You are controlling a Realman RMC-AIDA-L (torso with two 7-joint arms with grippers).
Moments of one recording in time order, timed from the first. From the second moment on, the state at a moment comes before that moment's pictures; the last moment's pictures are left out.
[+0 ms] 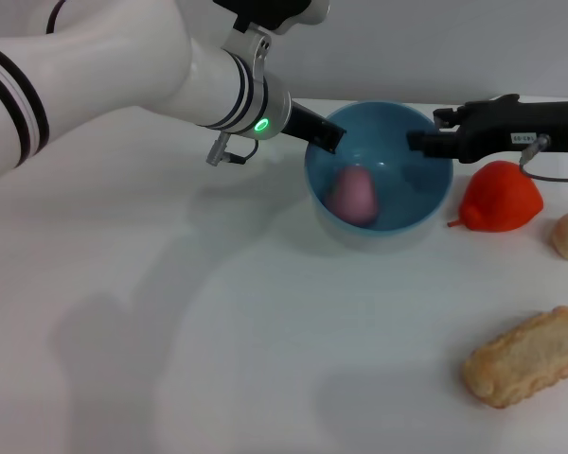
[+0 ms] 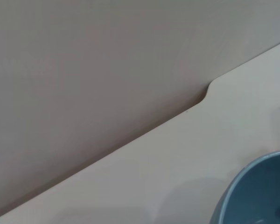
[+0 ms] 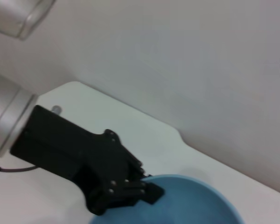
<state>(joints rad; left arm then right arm) -0.91 -2.07 1.72 0.68 2.30 0.62 -2.72 0.65 2.07 -1.07 -0.86 -2.06 -1.09 1.90</state>
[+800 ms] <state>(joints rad) -0.92 -2.07 1.82 0.69 2.32 0.47 -2.65 0.33 2.07 -0.76 -0.76 -1.56 -0.97 1.33</state>
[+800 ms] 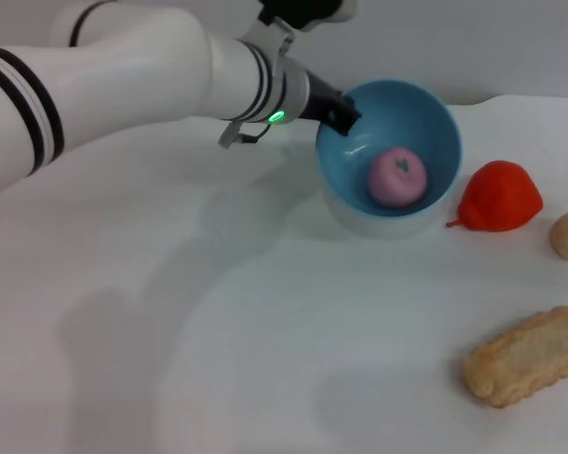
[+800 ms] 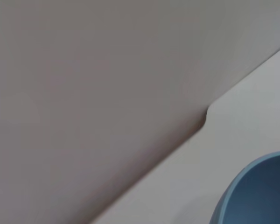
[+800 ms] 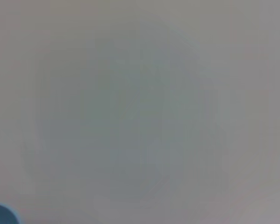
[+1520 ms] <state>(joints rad) -0.95 -2.08 2.12 0.88 2.79 0.37 -2.67 0.27 2.07 -0.68 -0.52 -1.34 -1.03 1.10</state>
